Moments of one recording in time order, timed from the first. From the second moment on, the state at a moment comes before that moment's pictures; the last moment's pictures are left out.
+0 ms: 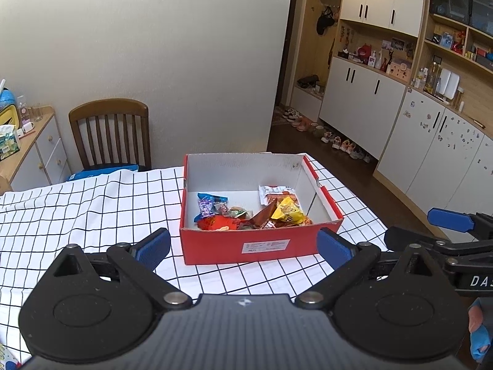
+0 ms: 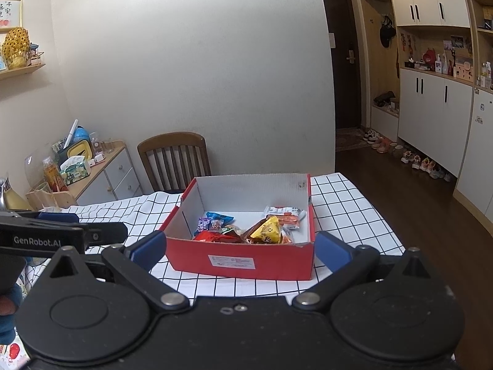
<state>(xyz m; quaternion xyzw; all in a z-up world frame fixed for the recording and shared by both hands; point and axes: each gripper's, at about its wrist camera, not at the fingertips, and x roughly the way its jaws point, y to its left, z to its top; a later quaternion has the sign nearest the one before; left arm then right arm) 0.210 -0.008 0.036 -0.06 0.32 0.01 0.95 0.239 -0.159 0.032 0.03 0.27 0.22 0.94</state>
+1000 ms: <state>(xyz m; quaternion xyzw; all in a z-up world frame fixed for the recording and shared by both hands) 0.215 -0.007 0.040 -0.06 0.31 0.01 0.95 0.239 -0.162 0.036 0.03 0.27 0.21 0.94</state>
